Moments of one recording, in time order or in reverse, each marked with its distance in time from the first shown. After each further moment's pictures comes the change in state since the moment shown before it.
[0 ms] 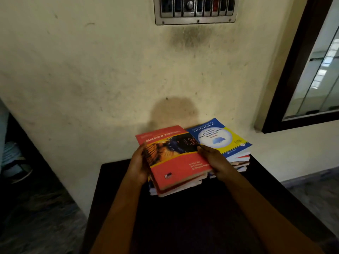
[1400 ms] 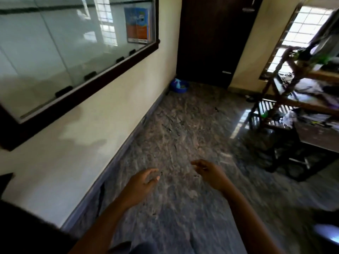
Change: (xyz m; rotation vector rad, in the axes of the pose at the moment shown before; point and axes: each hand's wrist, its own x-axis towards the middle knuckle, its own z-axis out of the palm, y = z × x) left_hand -0.047 -0.466 0.532 1.189 -1.261 0.099; right_hand -0.264 0.148 -0.638 -0.521 0.780 0.378
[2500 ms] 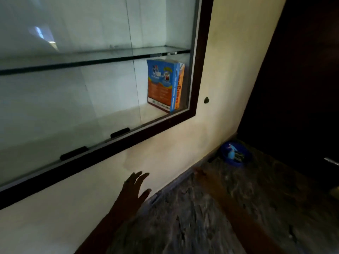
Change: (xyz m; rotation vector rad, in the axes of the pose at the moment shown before) left_hand 0.759 0.069 -0.137 0.422 0.517 -0.179; right_hand 0.870 -0.066 -0.265 0.213 -0.245 -0.263
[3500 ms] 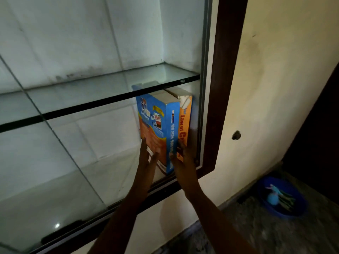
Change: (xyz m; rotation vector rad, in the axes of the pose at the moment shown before) left_hand 0.394 0.063 -0.052 -0.860 0.441 -0.184; right_hand 0.354 -0.131 0.002 0.528 -0.124 -0.417
